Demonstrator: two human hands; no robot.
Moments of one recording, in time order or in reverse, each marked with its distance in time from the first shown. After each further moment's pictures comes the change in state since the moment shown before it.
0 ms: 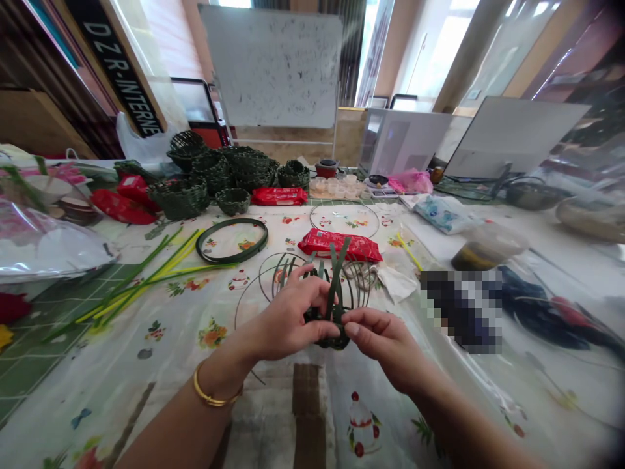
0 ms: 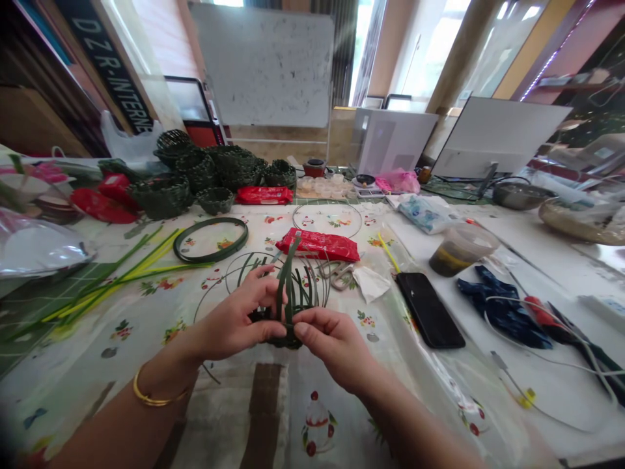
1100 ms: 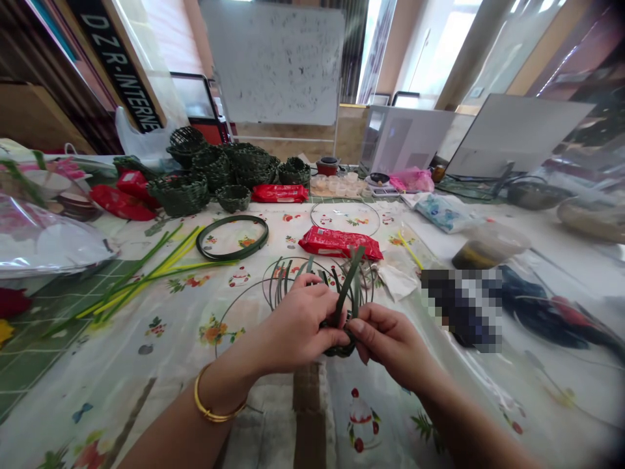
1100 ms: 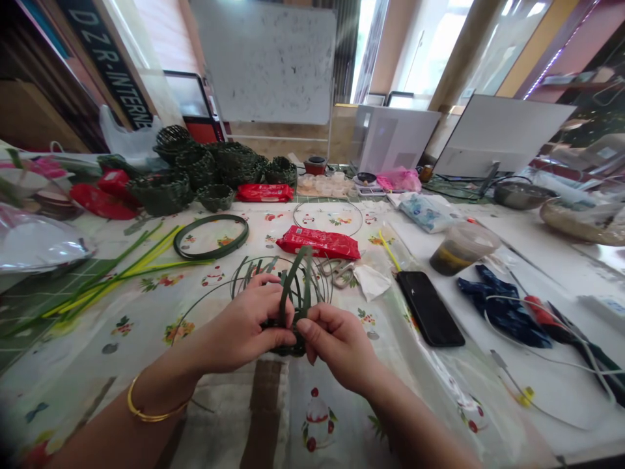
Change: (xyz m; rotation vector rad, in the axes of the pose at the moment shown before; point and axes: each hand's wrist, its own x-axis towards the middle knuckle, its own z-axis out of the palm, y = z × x) left_hand 0.001 0.016 0.003 0.075 -0.069 -0.026; right_hand -0.006 -0.009 -0.002 -0.141 -0.038 -0.042
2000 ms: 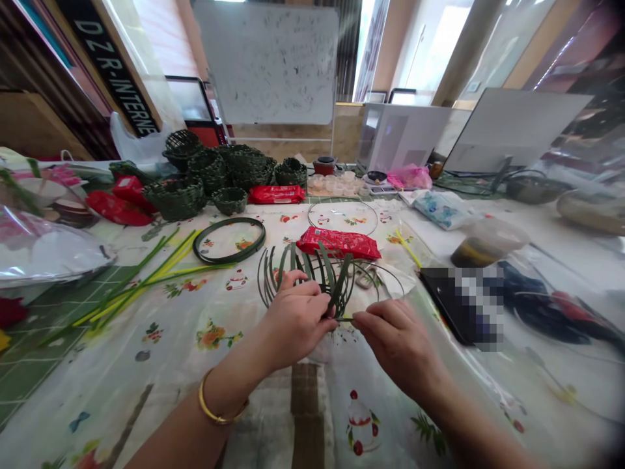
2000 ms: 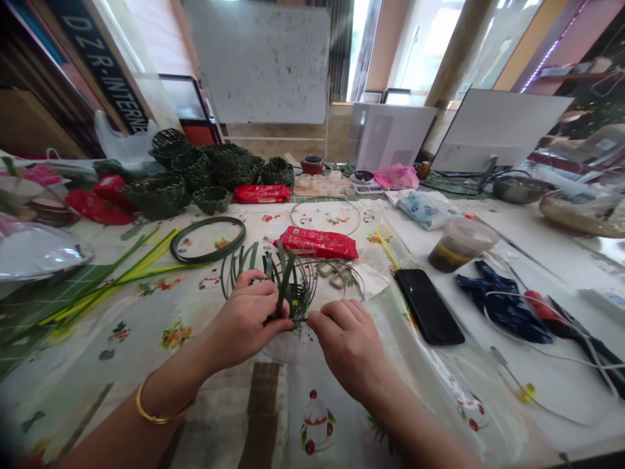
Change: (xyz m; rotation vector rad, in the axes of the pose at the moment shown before) left_hand 0.001 -0.020 0.022 0.344 0.221 0.098; right_hand -0.001 0.016 -0.017 -1.160 0.359 -0.757
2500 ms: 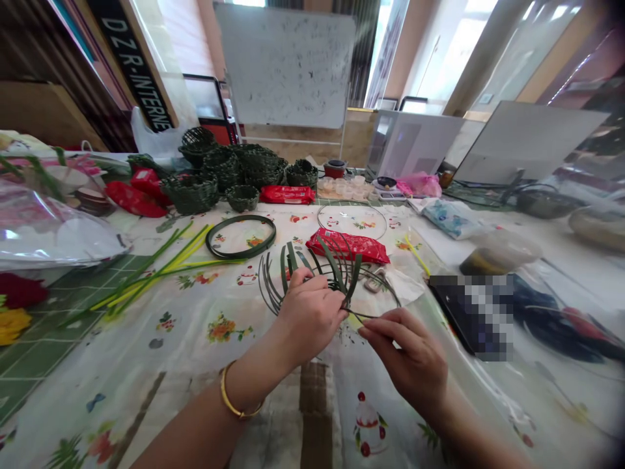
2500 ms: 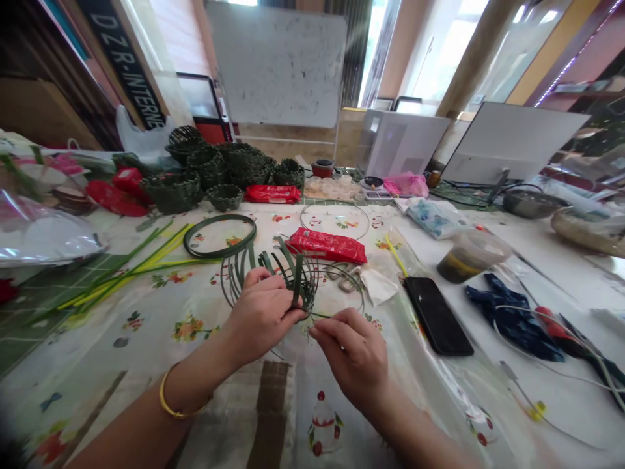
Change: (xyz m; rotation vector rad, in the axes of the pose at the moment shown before) left_hand -0.001 0.003 0.001 0.127 0.097 -0.066; right_hand 0.004 -0.022 0.000 0.357 0.119 0.199
